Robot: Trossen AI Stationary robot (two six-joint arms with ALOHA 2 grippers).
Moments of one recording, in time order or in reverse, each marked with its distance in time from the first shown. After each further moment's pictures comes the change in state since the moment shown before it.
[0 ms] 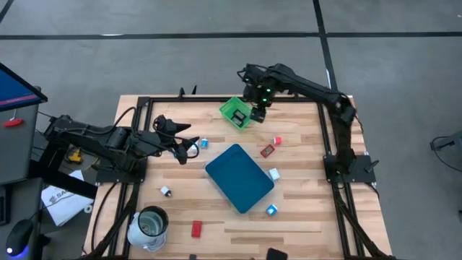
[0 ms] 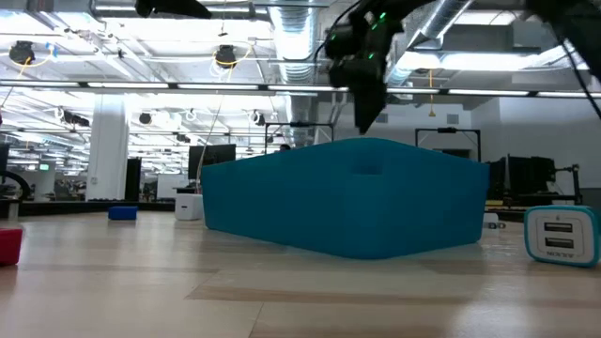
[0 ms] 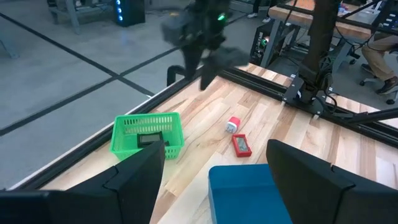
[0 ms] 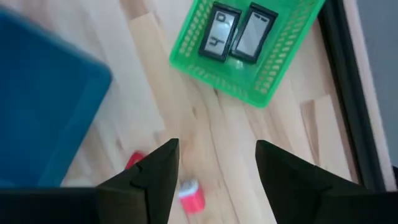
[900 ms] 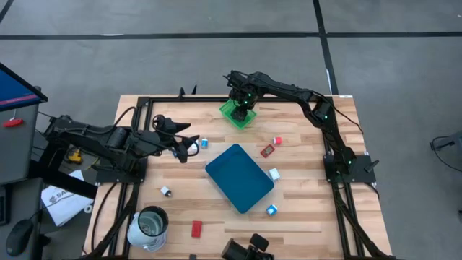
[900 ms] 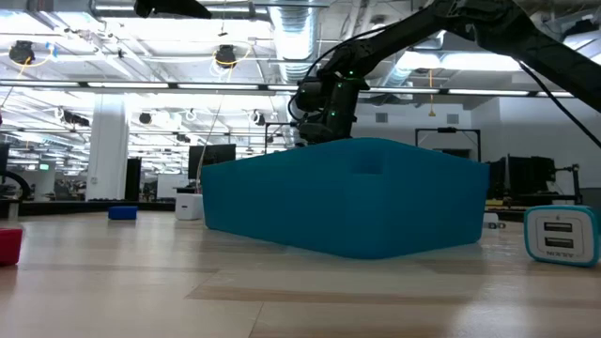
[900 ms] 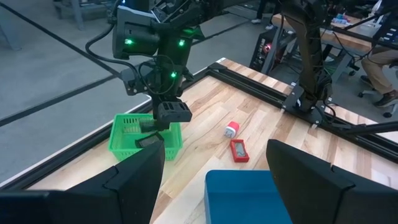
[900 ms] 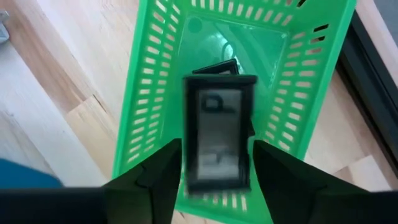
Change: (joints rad) left arm 0.000 0.000 0.000 0.011 -0.012 -0.049; right arm -0.027 0.324 0.114 0.231 0.003 0.217
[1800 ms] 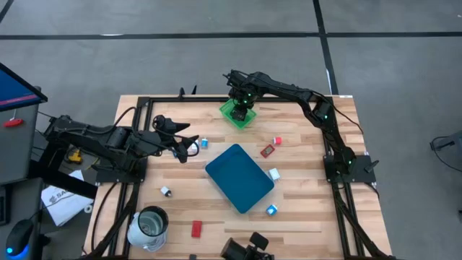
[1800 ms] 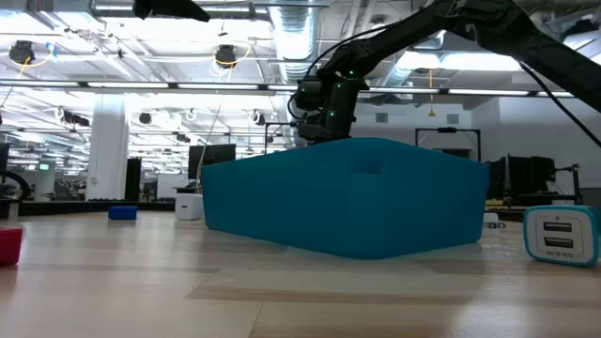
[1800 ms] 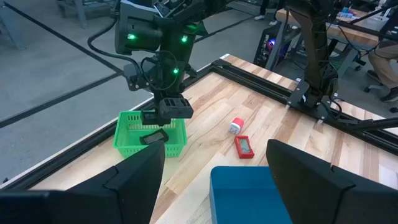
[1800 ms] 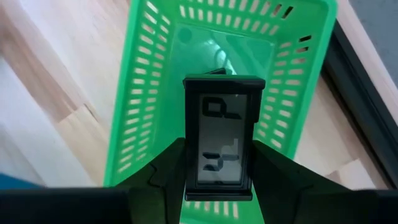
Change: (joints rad) left arm 0.006 0.000 0.000 -0.025 -0.003 -0.001; right arm -0.002 0.000 0.001 0.019 0.033 0.007
